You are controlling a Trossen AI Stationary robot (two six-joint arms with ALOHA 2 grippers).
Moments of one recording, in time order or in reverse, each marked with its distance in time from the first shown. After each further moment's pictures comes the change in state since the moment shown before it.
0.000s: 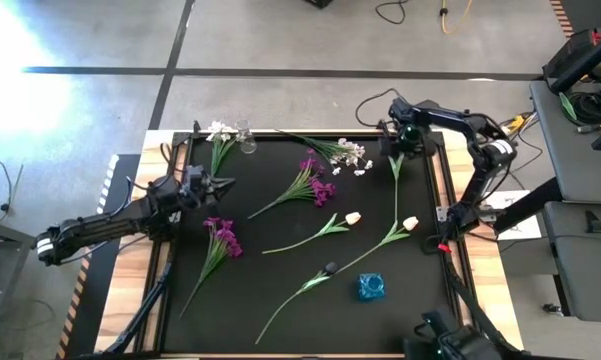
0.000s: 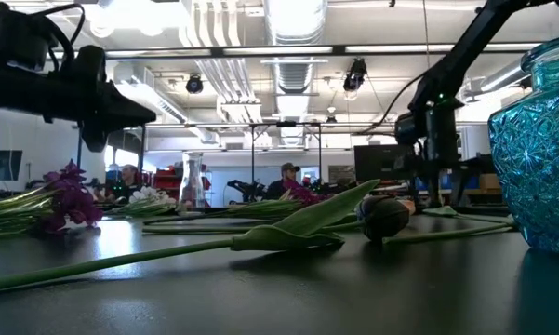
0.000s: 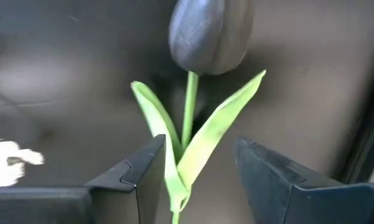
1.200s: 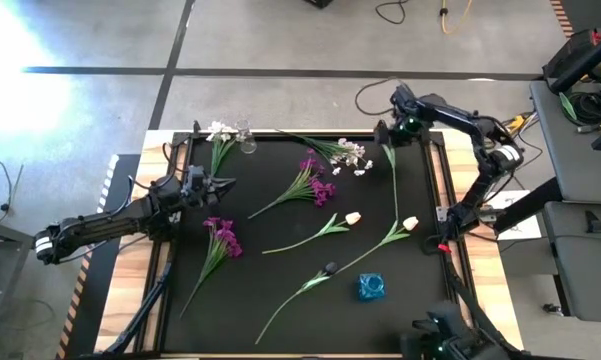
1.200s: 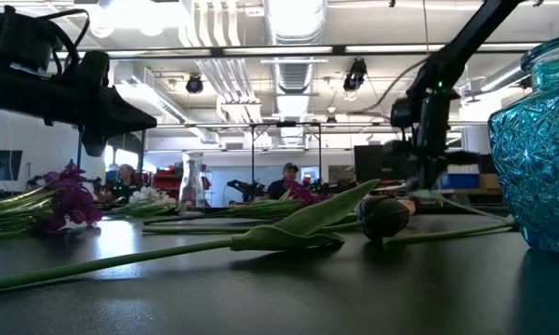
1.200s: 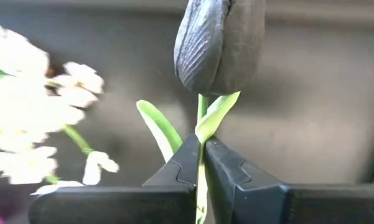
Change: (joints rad) left arm 0.000 0.031 0.000 0.001 -0.021 -0.030; right arm 0.011 -0.093 0.065 0.084 -0.053 -0.054
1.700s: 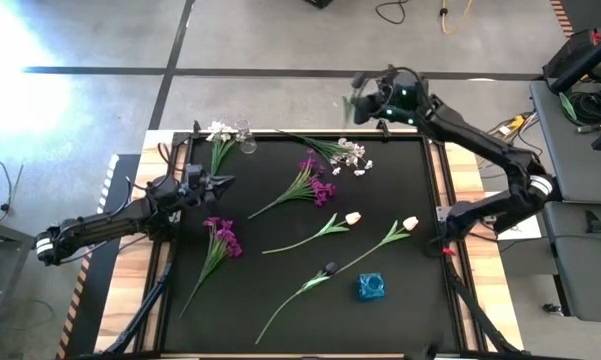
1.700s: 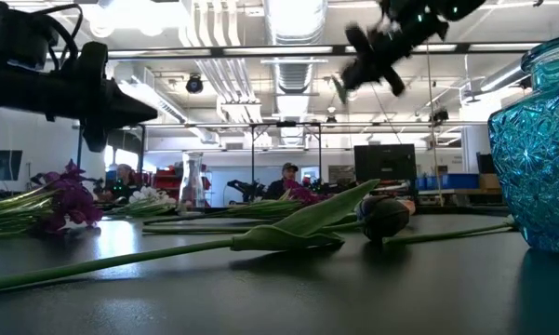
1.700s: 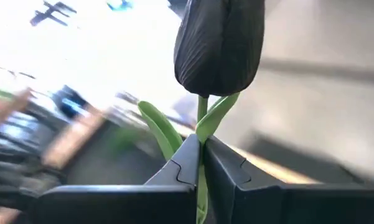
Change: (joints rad) left arm 0.002 -0.027 0.000 0.044 -0.004 -0.036; right arm 0.362 -0.335 0.032 0.677 0.013 0.051
